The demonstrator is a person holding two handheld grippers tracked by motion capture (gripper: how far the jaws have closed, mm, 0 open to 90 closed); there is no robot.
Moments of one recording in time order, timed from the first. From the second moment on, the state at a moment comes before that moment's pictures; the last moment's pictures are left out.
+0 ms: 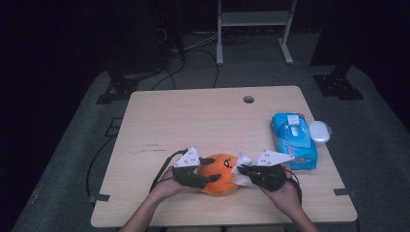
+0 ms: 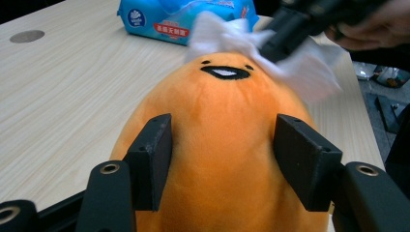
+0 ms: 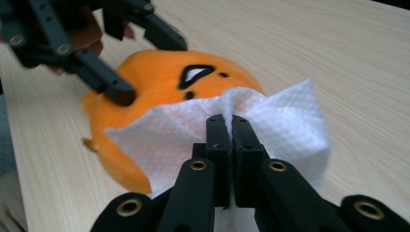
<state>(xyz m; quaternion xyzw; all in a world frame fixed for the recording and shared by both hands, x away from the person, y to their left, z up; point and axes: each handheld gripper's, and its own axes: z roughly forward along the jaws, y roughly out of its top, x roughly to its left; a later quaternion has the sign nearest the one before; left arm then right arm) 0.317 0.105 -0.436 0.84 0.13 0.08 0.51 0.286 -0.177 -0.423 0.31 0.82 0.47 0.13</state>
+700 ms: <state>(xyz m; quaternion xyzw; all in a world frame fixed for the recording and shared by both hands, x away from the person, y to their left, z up) 0.302 0.092 -0.439 0.86 0.08 0.07 0.50 0.280 -0.167 -0.416 0.29 0.82 0.48 0.13</state>
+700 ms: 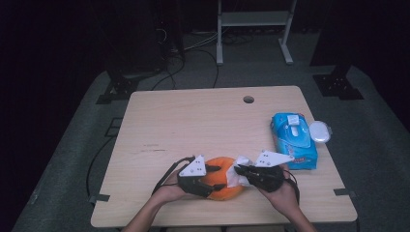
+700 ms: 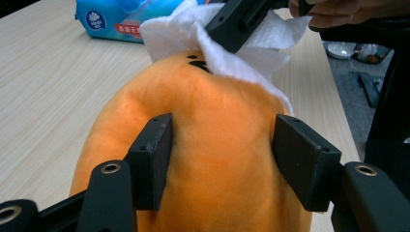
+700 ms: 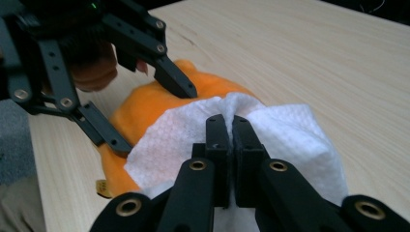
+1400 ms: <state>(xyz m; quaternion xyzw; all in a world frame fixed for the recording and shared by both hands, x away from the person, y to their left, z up) 0.305 0.095 -0.435 0.86 0.10 0.08 0.50 0.276 -0.174 -0.417 0.29 0.82 0.47 0.14</state>
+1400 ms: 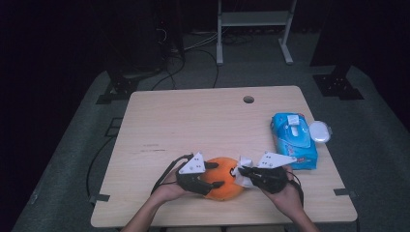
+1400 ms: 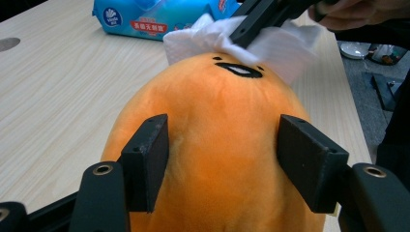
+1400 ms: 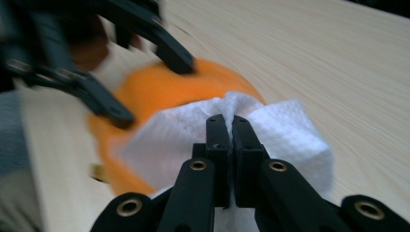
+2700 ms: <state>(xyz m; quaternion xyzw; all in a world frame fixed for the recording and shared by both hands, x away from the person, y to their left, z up) 0.305 0.099 -0.416 0.85 0.11 0.10 0.51 0.278 -0.170 -0.420 0.28 0.83 0.47 0.12</state>
